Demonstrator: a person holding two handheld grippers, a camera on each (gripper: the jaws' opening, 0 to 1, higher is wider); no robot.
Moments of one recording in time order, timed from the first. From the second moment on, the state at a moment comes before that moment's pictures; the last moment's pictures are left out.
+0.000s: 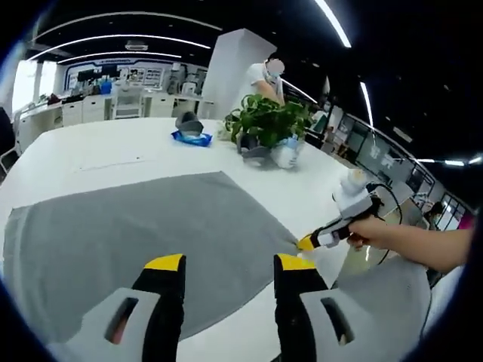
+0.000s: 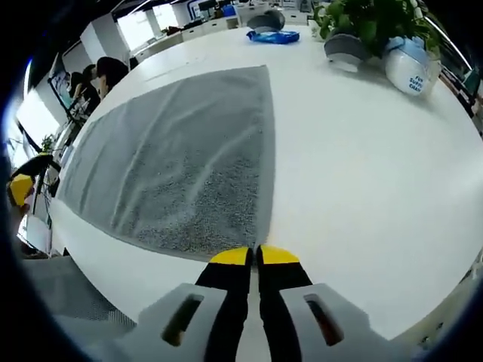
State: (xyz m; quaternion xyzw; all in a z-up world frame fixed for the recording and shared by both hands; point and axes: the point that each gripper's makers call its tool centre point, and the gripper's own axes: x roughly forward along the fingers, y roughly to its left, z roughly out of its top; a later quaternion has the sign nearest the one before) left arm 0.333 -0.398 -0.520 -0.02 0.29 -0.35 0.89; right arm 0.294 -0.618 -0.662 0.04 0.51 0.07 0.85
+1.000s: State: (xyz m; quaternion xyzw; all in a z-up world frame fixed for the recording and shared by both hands) left arm 0.491 -0.528 -0.527 0.00 0.24 -0.40 0.88; right arm 0.297 -0.621 -0.663 0.05 0.51 0.07 0.85
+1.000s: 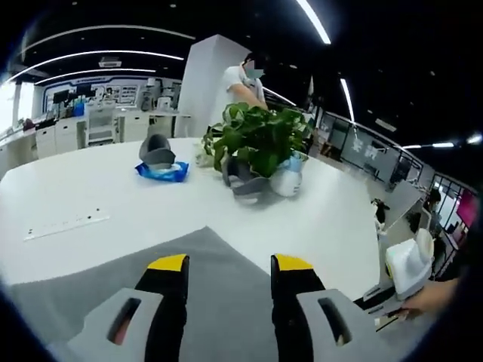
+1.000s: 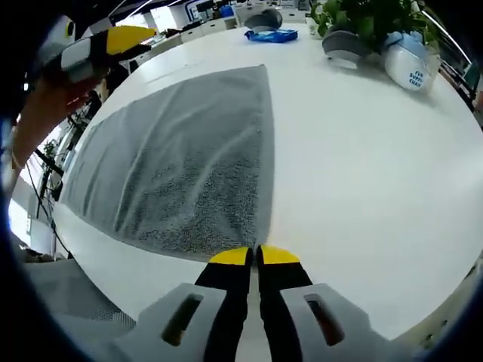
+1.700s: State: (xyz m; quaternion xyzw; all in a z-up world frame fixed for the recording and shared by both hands) left arm 0.592 -0.605 -0.617 0.02 0.24 -0.39 0.89; right arm 0.298 -0.619 -0.665 0.06 0.51 0.07 0.85
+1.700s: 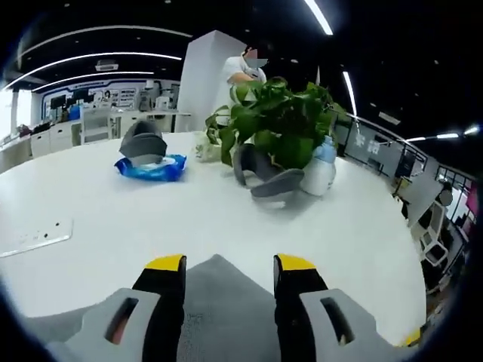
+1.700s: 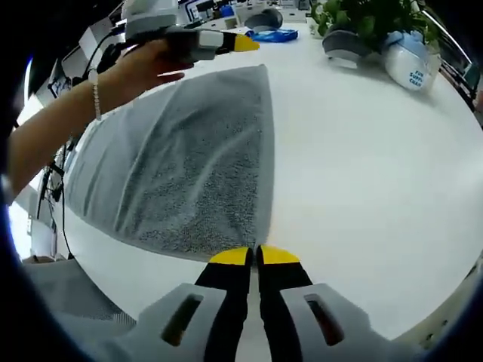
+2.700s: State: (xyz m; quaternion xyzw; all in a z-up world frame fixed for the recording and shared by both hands) left arm 0.603 -0.620 -0.651 0.09 0.15 -0.41 0.90; right arm 0.300 -0.620 -0.666 0.06 0.52 0.07 0.85
